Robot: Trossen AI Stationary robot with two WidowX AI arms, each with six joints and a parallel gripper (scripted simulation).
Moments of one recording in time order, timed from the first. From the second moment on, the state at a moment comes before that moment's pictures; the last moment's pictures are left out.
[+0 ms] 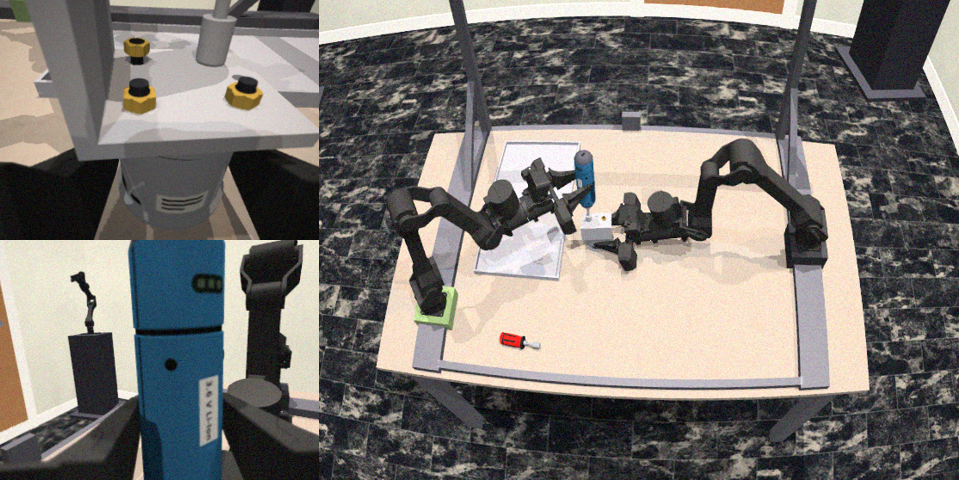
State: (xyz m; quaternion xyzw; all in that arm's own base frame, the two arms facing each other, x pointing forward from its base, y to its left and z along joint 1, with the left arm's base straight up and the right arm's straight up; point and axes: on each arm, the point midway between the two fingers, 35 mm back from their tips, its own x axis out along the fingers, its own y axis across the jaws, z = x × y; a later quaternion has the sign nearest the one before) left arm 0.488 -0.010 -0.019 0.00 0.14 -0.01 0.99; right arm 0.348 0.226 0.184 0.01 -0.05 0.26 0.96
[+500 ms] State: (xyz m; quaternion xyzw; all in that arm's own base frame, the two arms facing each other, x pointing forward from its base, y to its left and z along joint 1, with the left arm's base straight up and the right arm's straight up) left arm 0.488 -0.010 -0.019 0.00 0.14 -0.01 0.99; right arm 0.350 0.227 0.192 0.01 -0.04 0.26 0.96
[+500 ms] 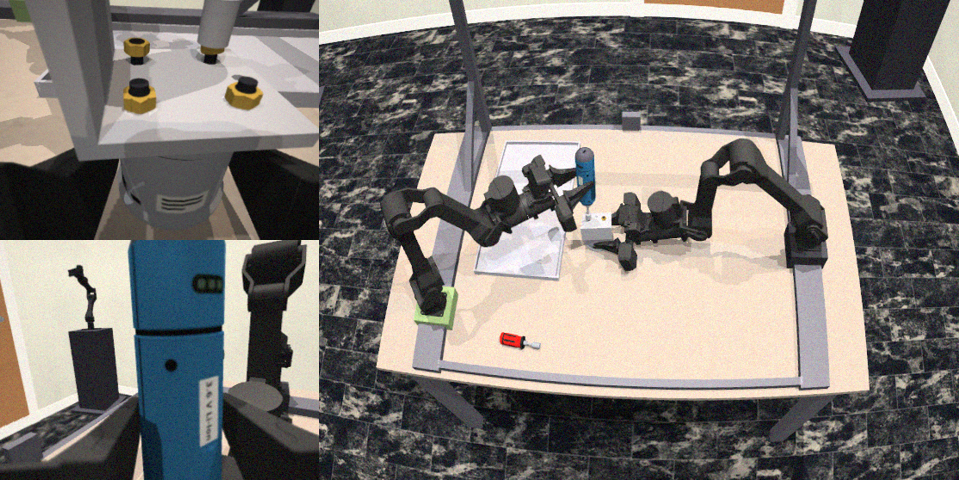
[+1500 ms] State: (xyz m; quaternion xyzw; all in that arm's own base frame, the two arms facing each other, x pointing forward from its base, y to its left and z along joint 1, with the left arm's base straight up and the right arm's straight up) left arm 0.488 -0.010 -0.019 0.00 0.14 -0.01 0.99; right arm 0.354 0.229 0.194 0.01 -0.04 0.26 0.96
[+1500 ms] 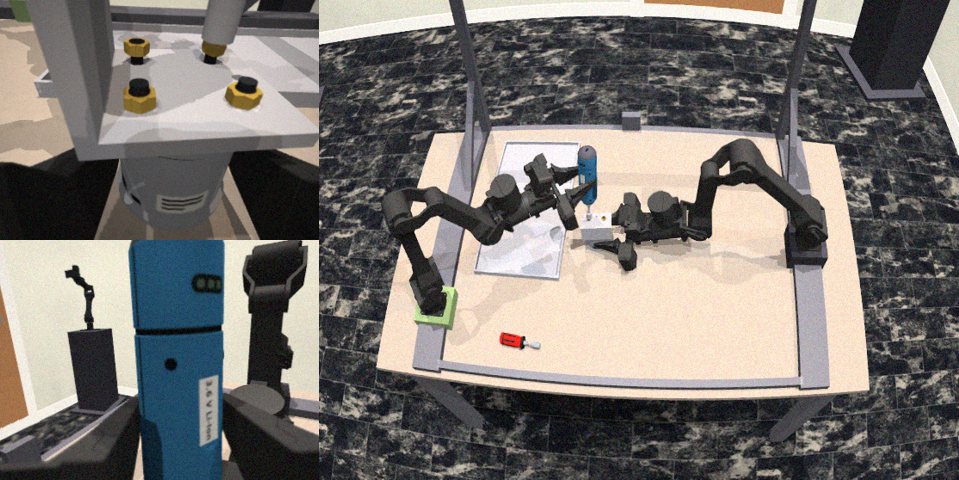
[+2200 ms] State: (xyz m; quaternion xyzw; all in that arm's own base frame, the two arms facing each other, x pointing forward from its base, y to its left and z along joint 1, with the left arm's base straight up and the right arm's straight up) left arm 0.488 -0.010 -0.019 0.00 0.14 -0.01 0.99; right arm 0.352 0.229 0.195 0.01 -0.04 0.26 0.96
